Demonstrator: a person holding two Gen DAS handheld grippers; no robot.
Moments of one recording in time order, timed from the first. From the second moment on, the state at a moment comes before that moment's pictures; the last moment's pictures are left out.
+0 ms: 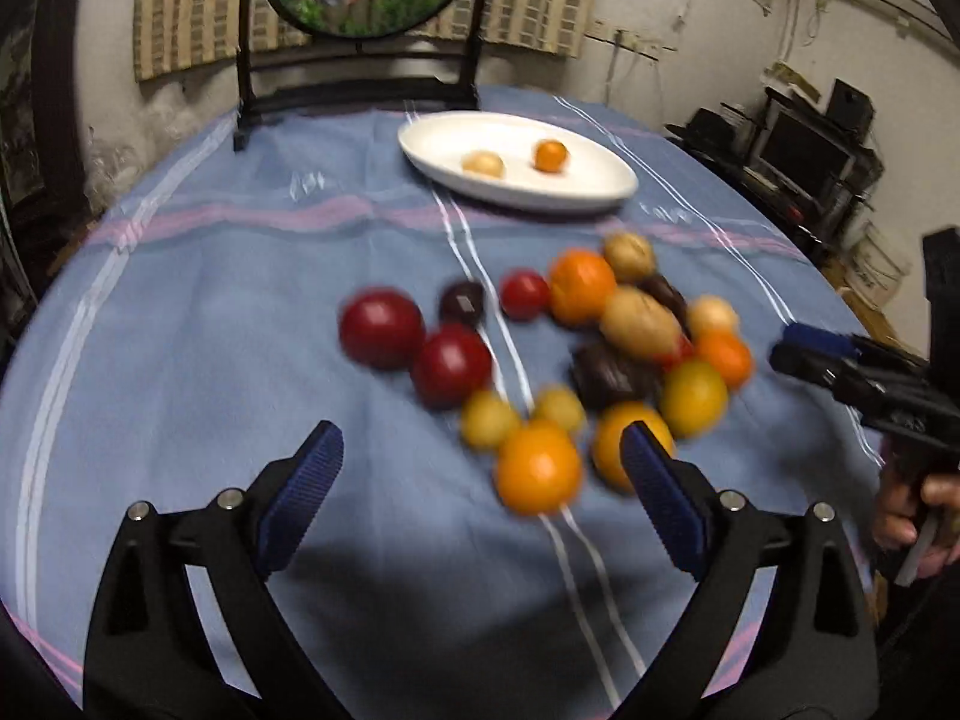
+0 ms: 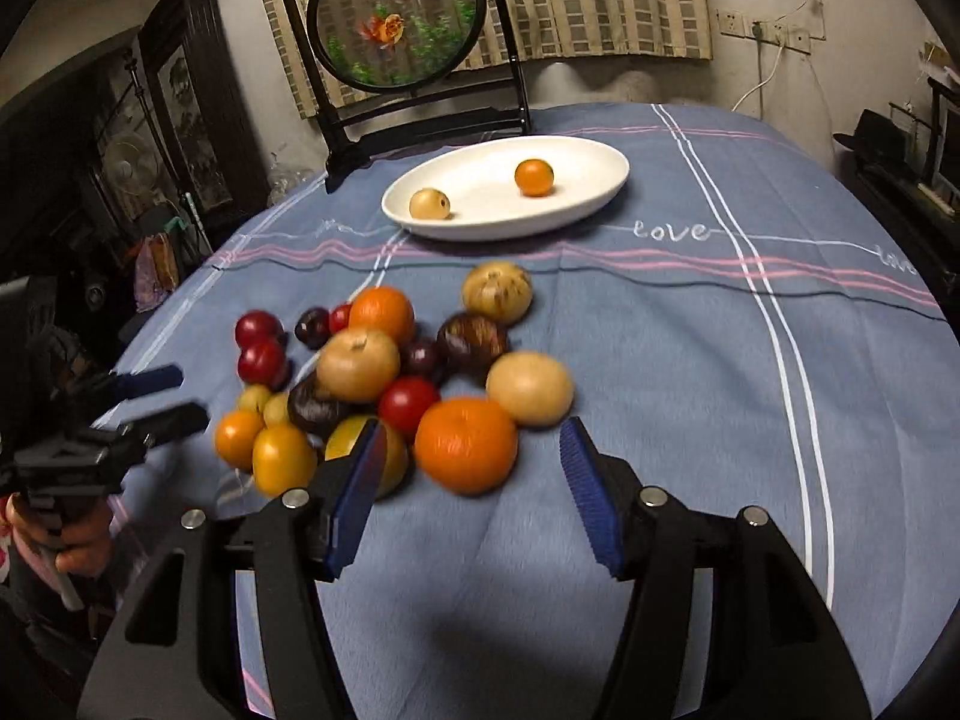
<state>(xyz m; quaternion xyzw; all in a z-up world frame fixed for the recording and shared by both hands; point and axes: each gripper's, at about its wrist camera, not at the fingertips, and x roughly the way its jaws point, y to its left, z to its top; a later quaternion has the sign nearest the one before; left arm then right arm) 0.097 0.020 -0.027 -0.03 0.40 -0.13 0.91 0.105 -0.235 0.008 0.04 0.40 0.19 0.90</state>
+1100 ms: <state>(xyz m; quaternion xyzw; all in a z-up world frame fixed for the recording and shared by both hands) 0.093 0.020 -0.040 -0.03 0.41 -0.11 0.91 0.134 -0.217 -0.024 0.06 0.46 0.16 0.87</state>
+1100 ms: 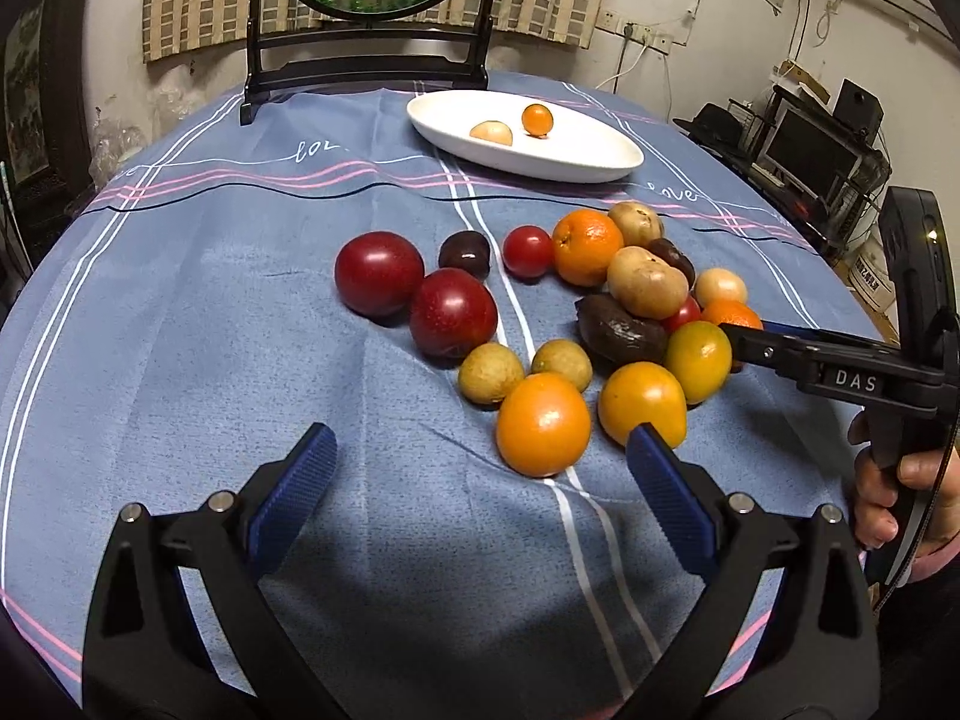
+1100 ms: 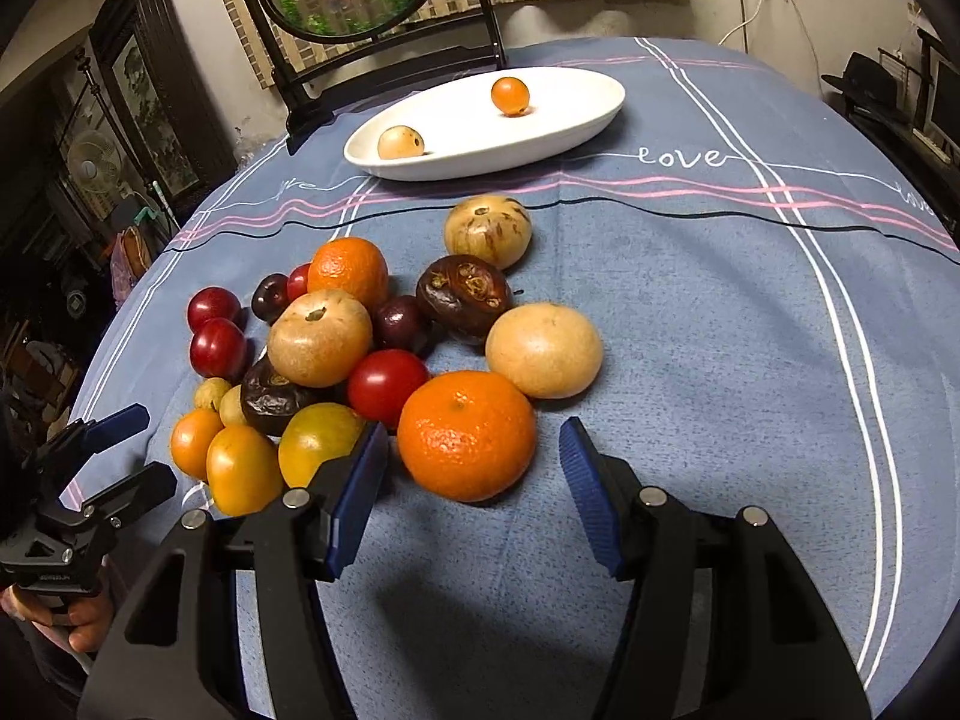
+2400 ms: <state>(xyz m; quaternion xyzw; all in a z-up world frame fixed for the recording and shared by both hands) 0.098 -0.008 -0.047 0.03 0.42 -0.15 0.90 0.132 -0.227 -0.024 0.10 0.46 0.17 0.87</state>
